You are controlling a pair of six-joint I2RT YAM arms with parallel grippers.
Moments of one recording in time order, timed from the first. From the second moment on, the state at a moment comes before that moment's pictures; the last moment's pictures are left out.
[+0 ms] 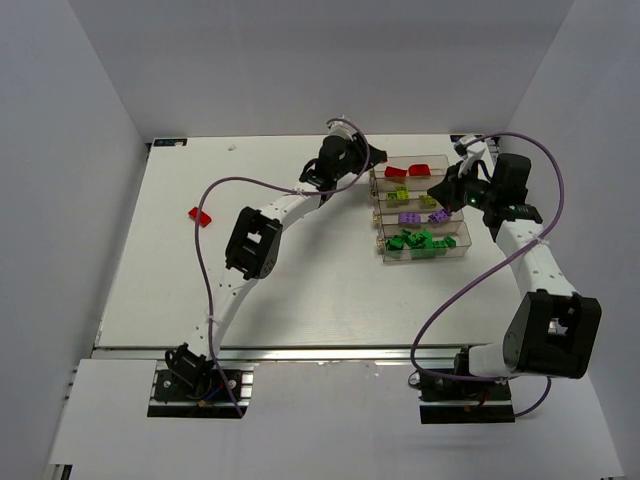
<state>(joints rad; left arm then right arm) -0.58 2.67 2.29 0.27 0.22 -0.89 -0.06 1.38 1.06 -0.16 -0.73 -0.23</state>
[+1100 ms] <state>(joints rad) -0.61 2.74 2.44 0.14 0.01 -0.79 -0.10 1.33 0.98 -0.13 -0.78 -0.19</state>
